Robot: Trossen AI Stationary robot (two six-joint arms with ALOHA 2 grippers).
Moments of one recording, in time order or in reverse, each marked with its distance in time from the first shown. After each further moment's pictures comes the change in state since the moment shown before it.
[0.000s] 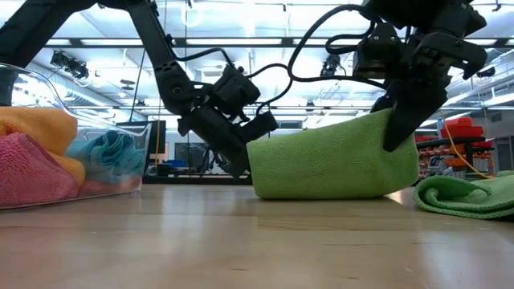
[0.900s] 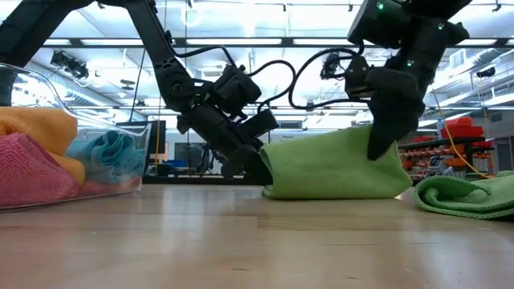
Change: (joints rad) left arm -0.021 0.001 -0.002 -0.056 0.054 0.097; right arm -0.141 0.000 -0.002 -0.062 0.102 0.252
